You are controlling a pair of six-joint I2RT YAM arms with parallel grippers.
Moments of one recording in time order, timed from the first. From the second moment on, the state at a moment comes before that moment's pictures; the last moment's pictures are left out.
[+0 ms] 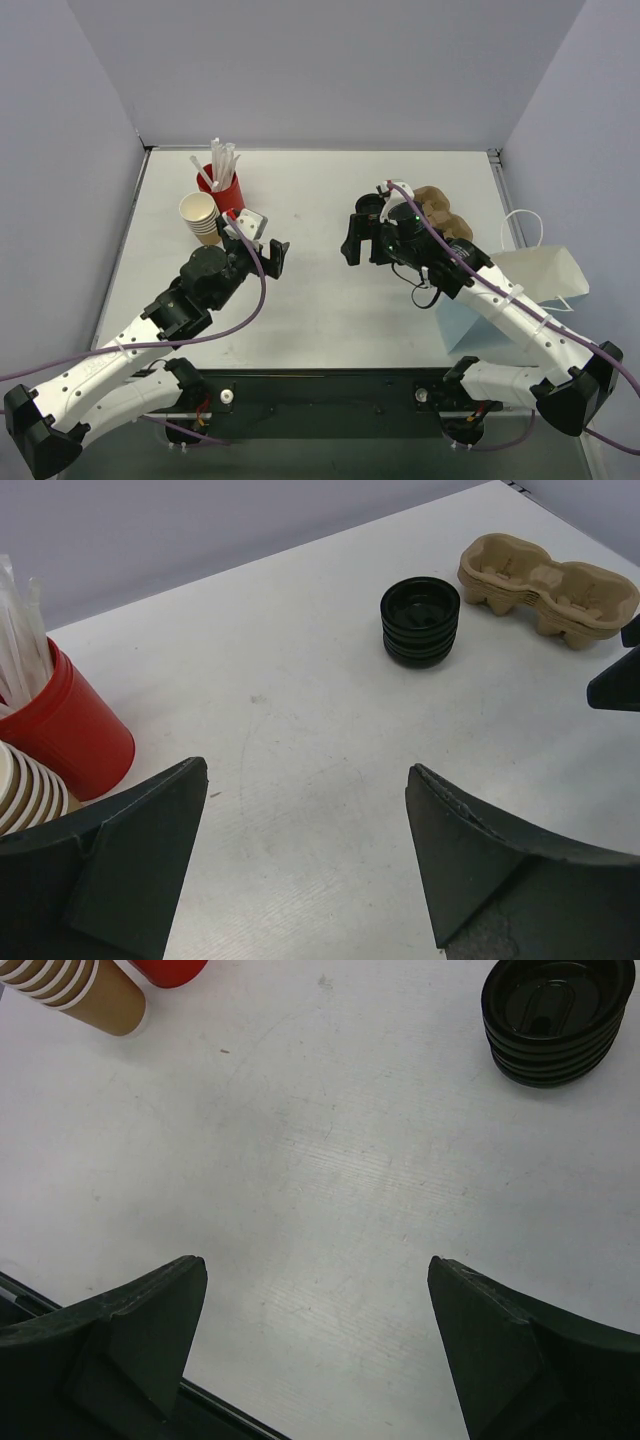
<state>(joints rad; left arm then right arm) -0.80 0.82 0.73 -0.01 -0.31 -0.04 0.71 1.14 1.08 -0.54 0.13 0.43</state>
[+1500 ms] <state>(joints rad) -0.25 1.46 1.18 -0.30 -0.37 -0.02 0.71 0.90 1.03 -0.59 -0.07 0.34</state>
